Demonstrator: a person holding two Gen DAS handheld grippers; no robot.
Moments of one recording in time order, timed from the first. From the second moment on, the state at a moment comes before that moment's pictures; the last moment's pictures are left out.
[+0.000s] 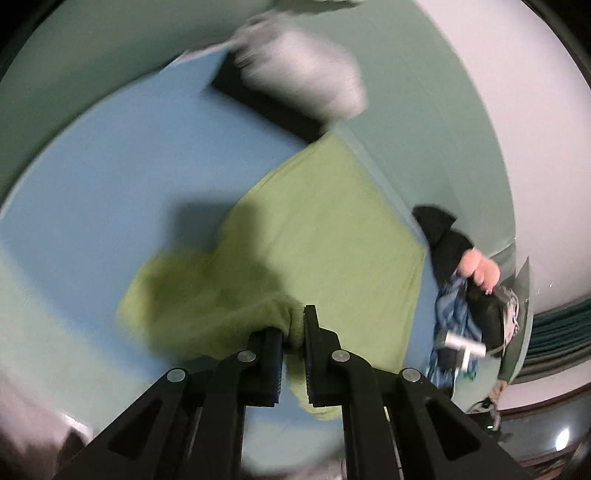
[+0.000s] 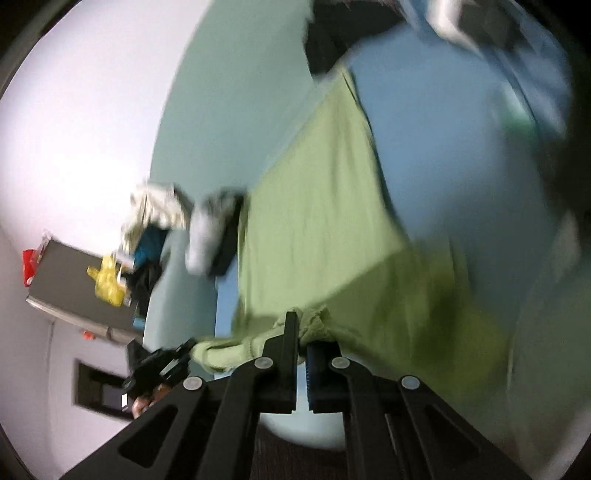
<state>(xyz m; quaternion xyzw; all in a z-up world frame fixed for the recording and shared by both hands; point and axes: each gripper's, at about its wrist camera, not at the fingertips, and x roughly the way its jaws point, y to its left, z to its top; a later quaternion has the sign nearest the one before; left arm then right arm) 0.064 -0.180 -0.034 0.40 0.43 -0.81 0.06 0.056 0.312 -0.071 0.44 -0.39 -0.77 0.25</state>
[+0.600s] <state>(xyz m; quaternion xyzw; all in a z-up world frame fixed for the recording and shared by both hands) 0.002 -0.149 -0.147 0.44 0.51 -0.72 0.15 0.042 0.254 -0.171 0.56 -0.43 -0.68 0.20</state>
